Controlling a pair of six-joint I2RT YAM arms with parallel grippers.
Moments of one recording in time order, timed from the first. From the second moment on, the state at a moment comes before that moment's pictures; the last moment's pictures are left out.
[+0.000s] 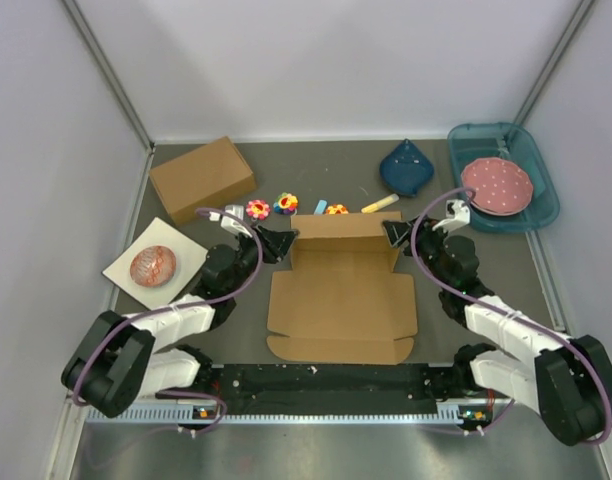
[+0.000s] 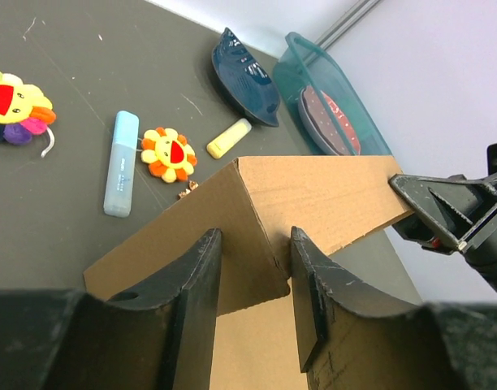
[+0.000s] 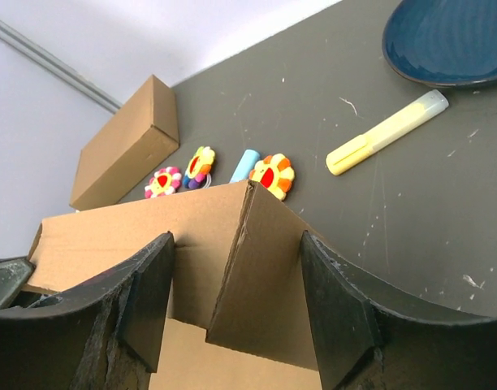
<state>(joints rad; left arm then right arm) -0.51 1.19 0.33 0.85 0.11 -0.74 0.37 1.05 0.33 0.60 -0.01 0.66</state>
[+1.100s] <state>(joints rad) -0.53 1.18 0.33 0.84 0.07 -0.76 0.34 0.97 0.55 0.09 -0.10 0.71</state>
